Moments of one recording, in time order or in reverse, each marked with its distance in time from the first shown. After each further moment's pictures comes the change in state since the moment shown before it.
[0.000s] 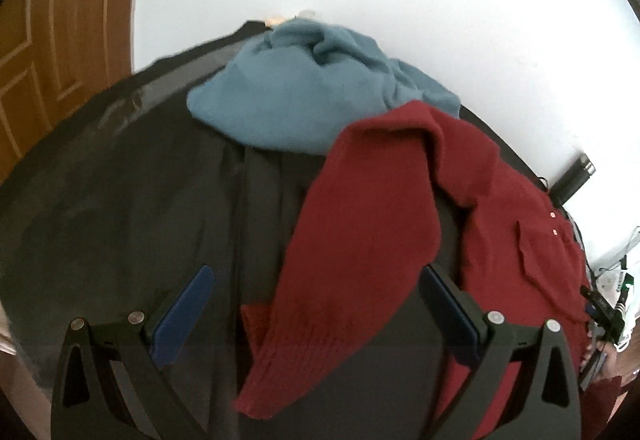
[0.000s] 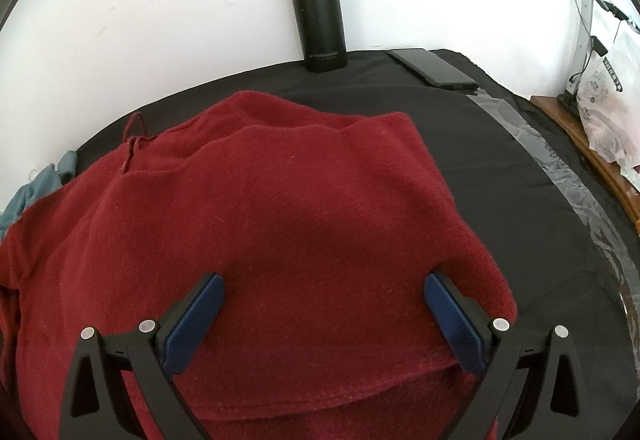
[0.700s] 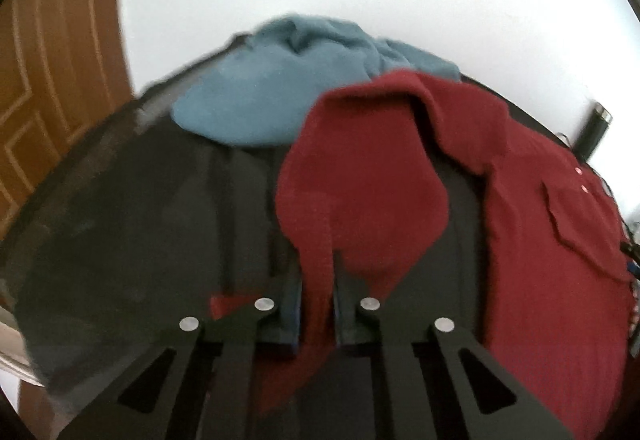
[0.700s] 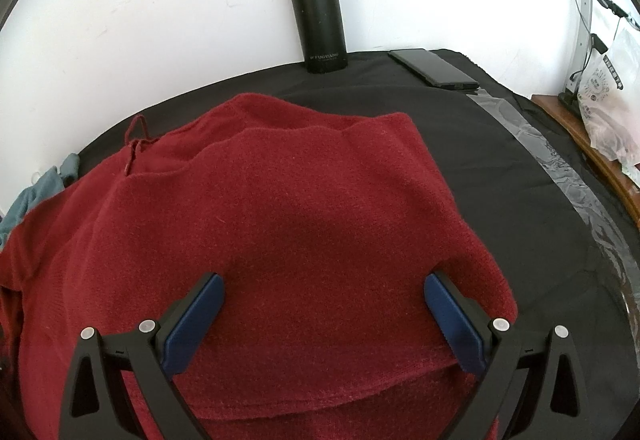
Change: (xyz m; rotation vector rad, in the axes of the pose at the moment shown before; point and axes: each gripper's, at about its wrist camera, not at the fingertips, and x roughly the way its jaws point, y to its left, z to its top) left arm 0.002 -0.029 -0.016 0.148 -0.058 0.152; right arm 0.001 -0.002 -0.001 0.010 -0.004 0.006
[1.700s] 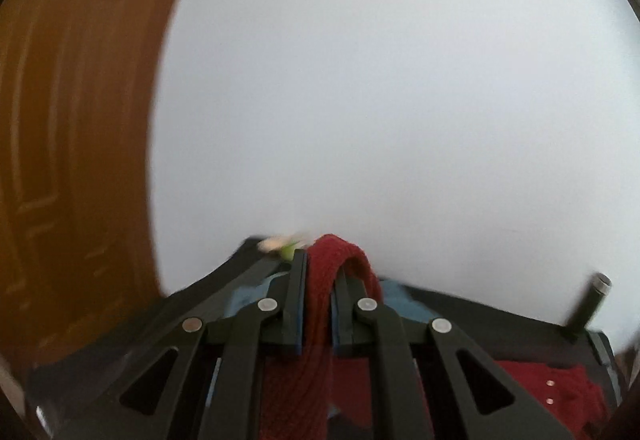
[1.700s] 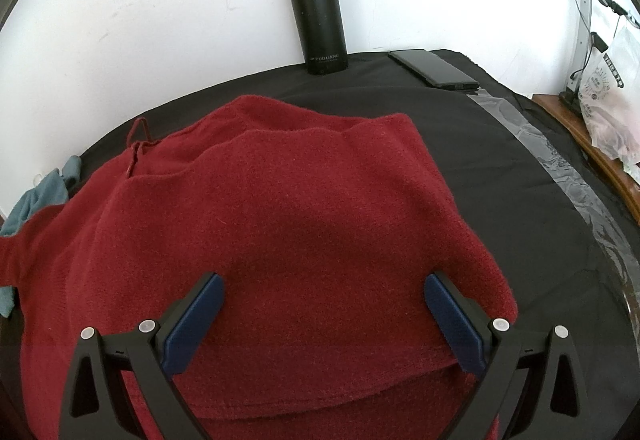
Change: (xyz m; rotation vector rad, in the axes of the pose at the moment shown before) left arm -0.093 -0.058 0.164 -0.074 -0.553 0.008; right arm 0.000 0.002 0.002 0.006 -0.003 0.006
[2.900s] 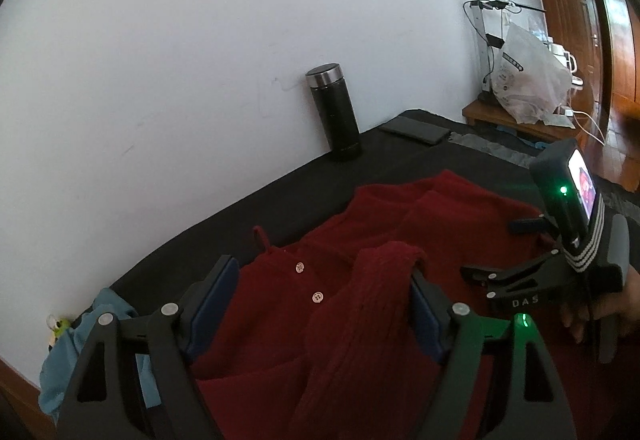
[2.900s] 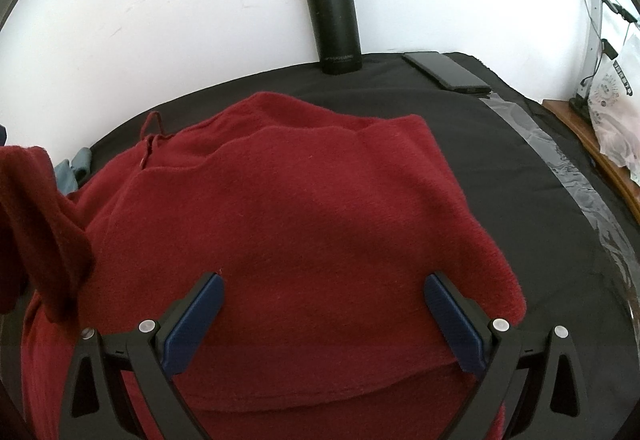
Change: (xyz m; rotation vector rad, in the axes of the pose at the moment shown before) left arm -0.021 -0.362 -0.172 0.798 0.250 -0.662; right arm -0.005 0.007 -0.003 -0.032 0.004 0.031
